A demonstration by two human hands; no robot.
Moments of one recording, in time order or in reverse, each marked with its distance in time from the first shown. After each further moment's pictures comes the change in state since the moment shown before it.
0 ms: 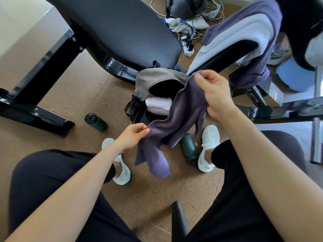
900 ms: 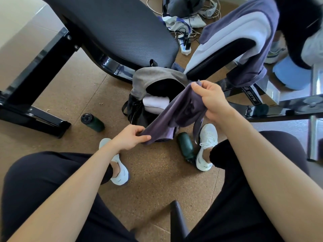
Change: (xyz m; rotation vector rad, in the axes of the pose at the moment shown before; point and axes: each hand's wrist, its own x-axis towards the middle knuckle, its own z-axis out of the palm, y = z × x) left_hand -0.003 0.013 -0.007 0.232 -0.121 0.006; right_hand 0.008 0.026 -0.013 -0.062 -0.053 0.218
